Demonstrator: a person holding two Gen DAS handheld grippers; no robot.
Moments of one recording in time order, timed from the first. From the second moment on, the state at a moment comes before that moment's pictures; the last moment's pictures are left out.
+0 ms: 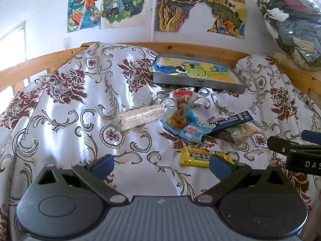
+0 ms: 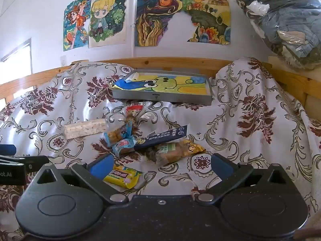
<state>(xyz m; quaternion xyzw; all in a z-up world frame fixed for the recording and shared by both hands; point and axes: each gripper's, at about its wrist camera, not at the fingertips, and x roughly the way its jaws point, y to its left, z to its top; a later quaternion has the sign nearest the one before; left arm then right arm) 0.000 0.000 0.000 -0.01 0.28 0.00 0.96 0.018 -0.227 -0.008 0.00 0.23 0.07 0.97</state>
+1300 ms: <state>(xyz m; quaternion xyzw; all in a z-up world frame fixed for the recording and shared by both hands) 0.000 -0.002 -0.008 -0.02 0.29 0.00 0.96 0.019 -0.226 -0.009 0.00 0.23 0.07 0.97</state>
